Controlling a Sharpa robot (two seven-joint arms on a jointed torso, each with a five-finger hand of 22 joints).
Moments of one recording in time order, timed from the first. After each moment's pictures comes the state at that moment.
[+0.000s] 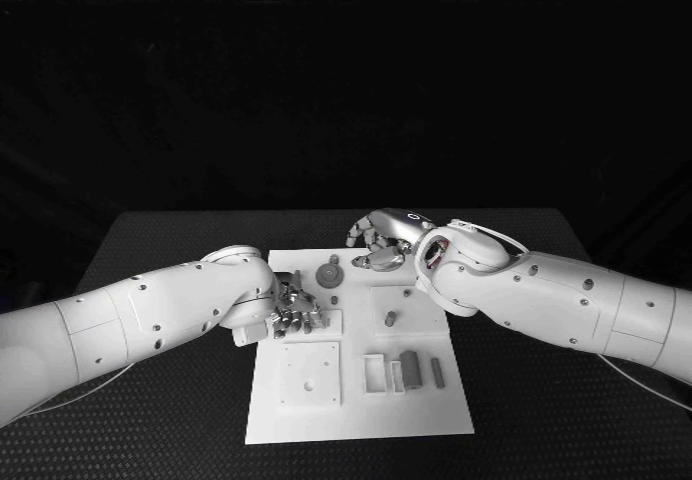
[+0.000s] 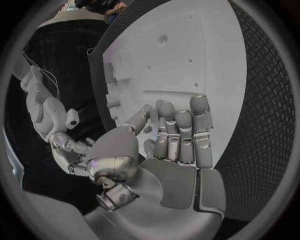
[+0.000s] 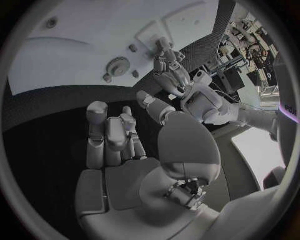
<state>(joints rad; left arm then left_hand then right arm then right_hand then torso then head) 1.29 -0.53 -0.18 1.26 -0.87 0.17 -0.59 0.75 0.11 0.59 -0.28 0.05 1.08 0.04 0.35 1.15 1.16 -0.07 1.01 0.64 1.03 -0.15 1.41 0.52 0.02 1.25 -0.25 0.59 1.31 1.17 -0.66 0.04 1.43 -1.51 -0.31 -0.17 1.08 -0.15 0.62 -0.22 0.15 0.84 0.15 0.24 0.54 1.01 0.04 1.23 1.11 1.30 -0.07 1.42 0.96 0.18 1.25 -0.06 0.90 1.31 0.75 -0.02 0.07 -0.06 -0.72</state>
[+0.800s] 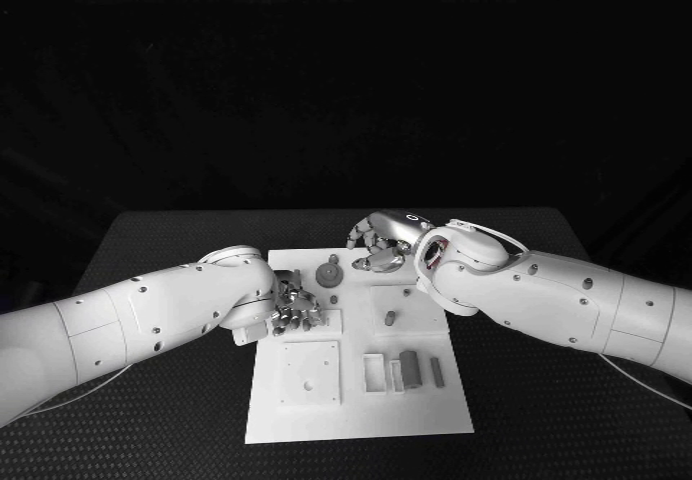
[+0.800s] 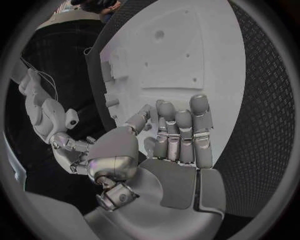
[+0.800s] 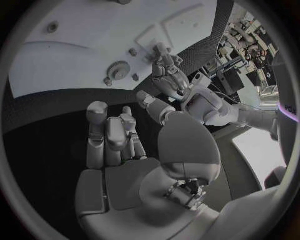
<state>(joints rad) 1.29 -0.53 -0.18 1.26 -0.90 0.15 -0.59 0.75 0.11 0.59 -0.28 0.05 1.08 0.04 0.35 1.15 1.16 -0.07 1.01 0.64 1.03 -0.15 1.41 0.52 0.02 1.25 -0.25 0.59 1.31 1.17 -0.66 0.04 1.43 -1.51 -0.28 -0.17 1.08 -0.15 0.62 -0.22 0.15 0.84 0.15 0.24 0.54 1.01 0.04 1.23 1.11 1.30 -0.07 1.42 0.95 0.18 1.25 -0.06 0.90 1.31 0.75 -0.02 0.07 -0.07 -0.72</state>
